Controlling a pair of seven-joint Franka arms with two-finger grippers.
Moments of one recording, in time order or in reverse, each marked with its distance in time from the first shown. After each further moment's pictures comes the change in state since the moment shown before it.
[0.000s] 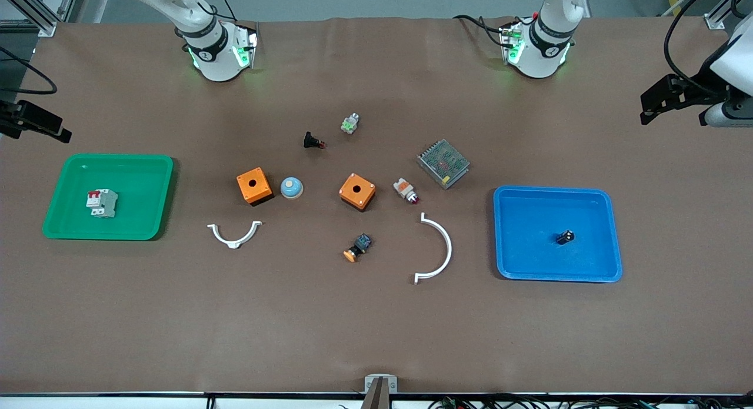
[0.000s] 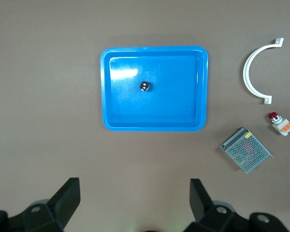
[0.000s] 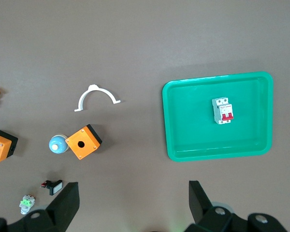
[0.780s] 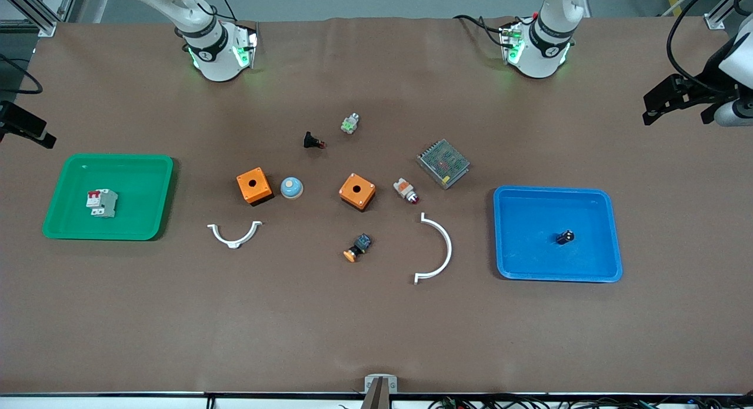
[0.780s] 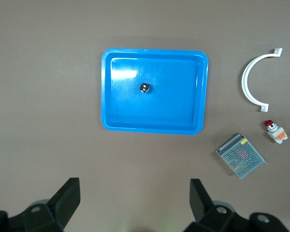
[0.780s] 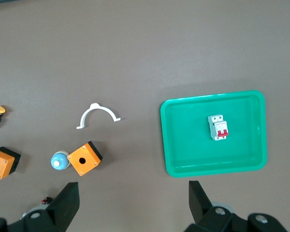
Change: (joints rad) left arm 0.002 0.000 0.002 0.007 -0.018 0.000 -0.049; right arm -0.011 0.013 0.001 0.052 -0.002 0.050 0.000
